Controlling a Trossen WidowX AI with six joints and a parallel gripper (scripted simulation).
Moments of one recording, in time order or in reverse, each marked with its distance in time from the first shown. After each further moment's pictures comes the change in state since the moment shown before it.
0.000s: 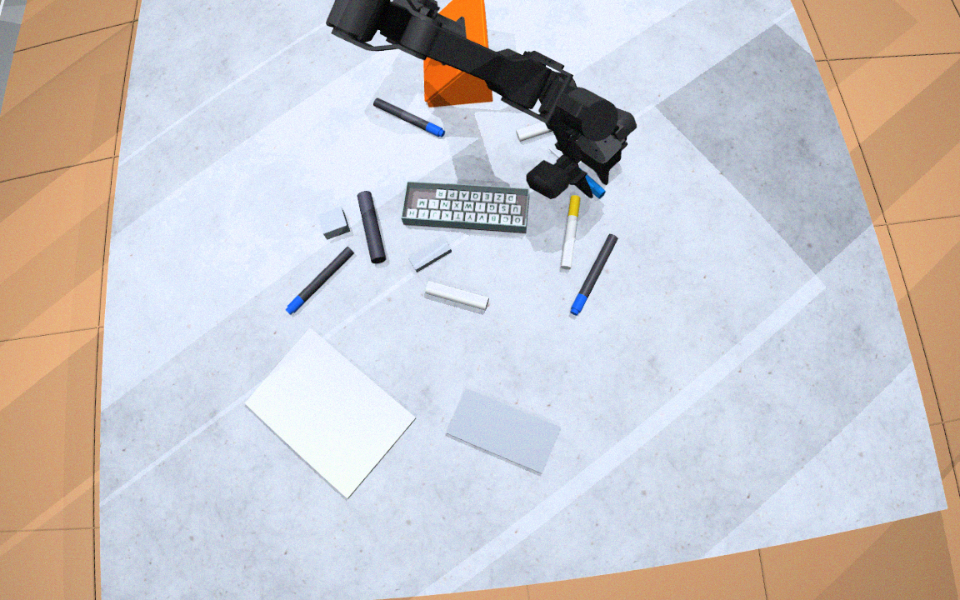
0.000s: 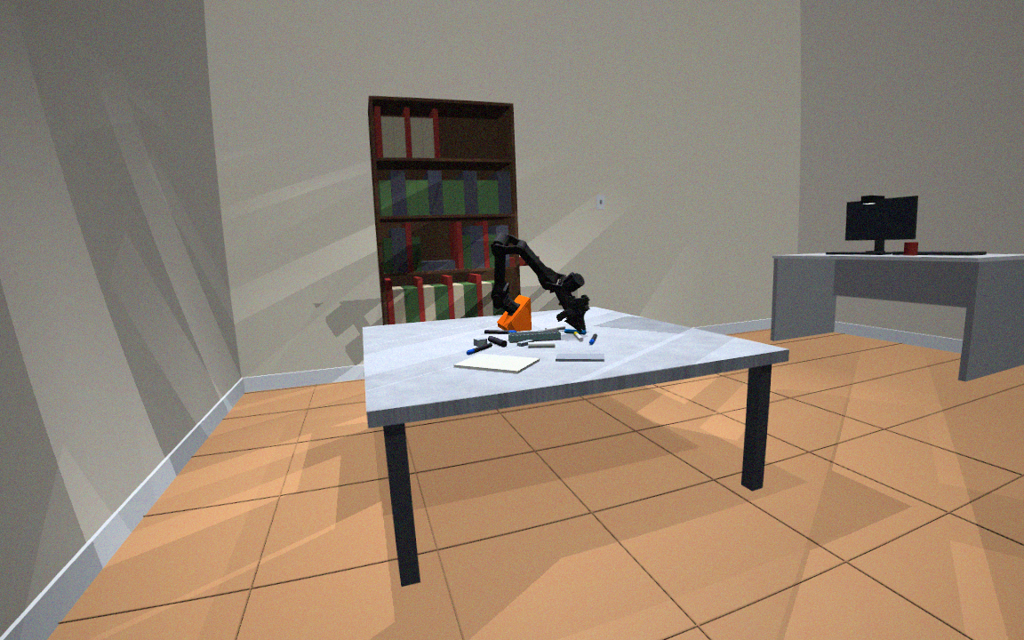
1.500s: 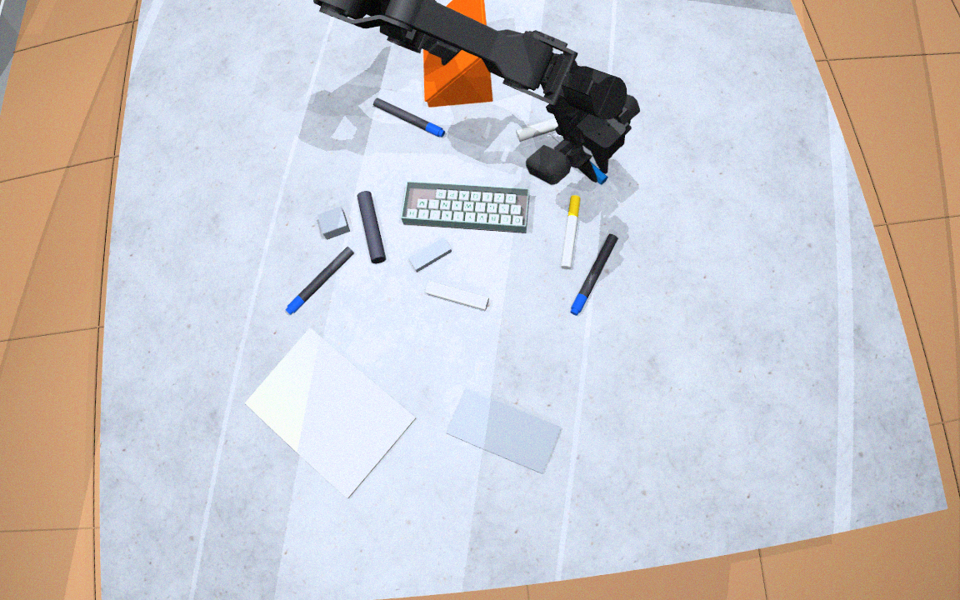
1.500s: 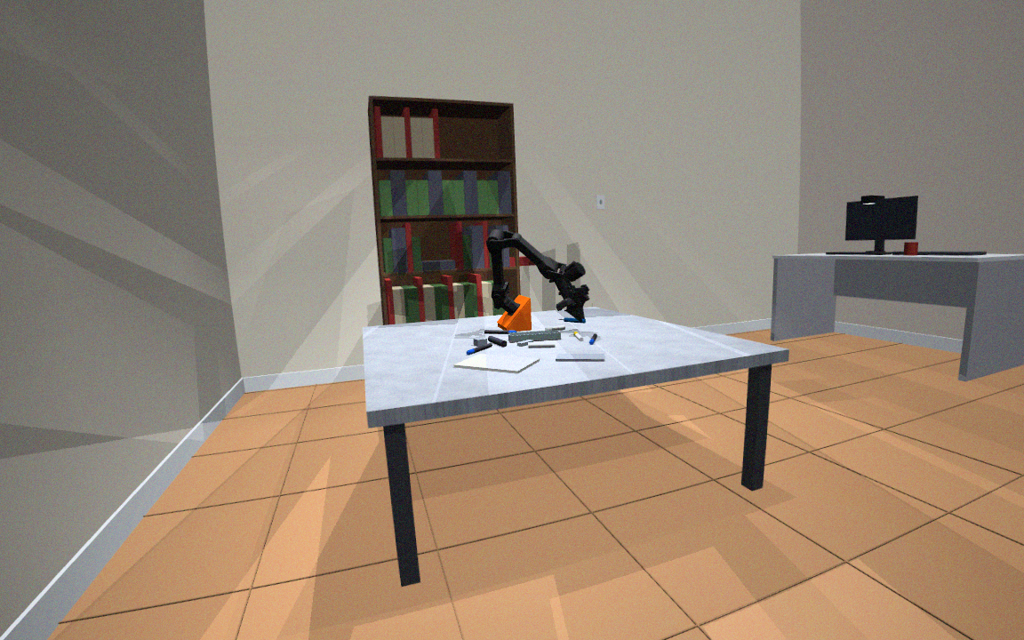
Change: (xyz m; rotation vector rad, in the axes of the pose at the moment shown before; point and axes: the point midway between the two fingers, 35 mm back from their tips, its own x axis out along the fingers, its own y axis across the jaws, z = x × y) arm -0.037 0.002 0.020 -0.007 0.010 0.003
